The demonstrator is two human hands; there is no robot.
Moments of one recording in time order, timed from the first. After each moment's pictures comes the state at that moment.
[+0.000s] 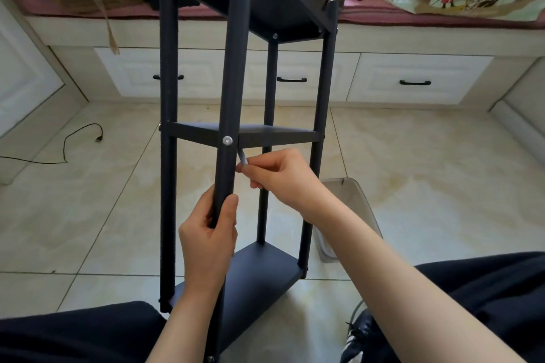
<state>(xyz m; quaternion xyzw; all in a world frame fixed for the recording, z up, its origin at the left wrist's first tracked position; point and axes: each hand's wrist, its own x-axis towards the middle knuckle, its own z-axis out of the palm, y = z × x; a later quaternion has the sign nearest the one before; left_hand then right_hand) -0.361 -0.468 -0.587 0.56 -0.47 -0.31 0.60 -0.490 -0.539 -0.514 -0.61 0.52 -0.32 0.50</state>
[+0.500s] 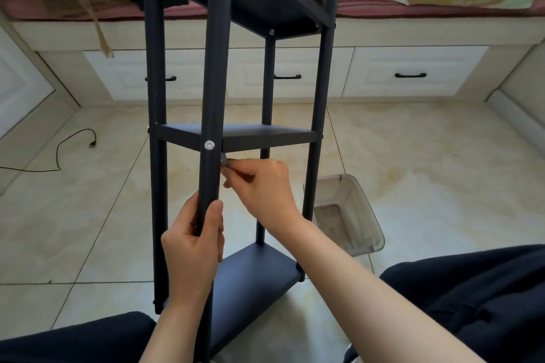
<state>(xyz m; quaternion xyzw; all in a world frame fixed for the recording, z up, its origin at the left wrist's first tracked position) -0.350 -0.467 -0.588 0.57 -0.49 -0.27 0.59 -0.458 -0.544 -0.557 -0.69 0.47 -0.48 0.28</state>
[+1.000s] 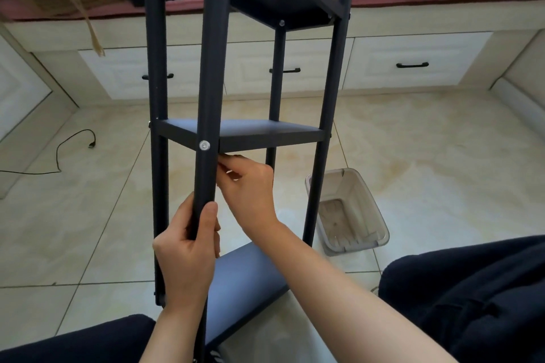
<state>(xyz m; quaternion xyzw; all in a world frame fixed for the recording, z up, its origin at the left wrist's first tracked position) -0.341 -0.468 -0.595 0.58 -0.53 -0.20 0.59 -0.424 -0.550 -0.582 -0.61 0.45 -0.59 0.26</state>
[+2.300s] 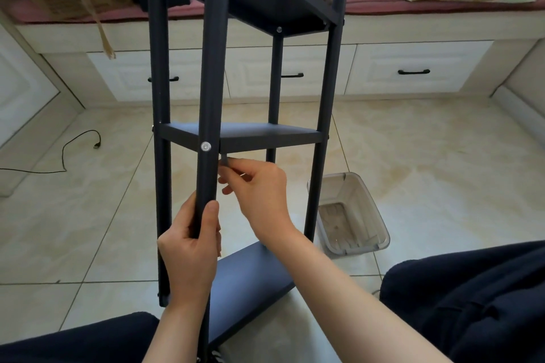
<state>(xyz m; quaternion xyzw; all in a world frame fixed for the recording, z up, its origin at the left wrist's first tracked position) -0.339 -0.467 -0.595 0.57 -0.53 -0.20 0.60 -0.439 -0.531 -0.556 -0.58 0.50 -0.51 0.39</state>
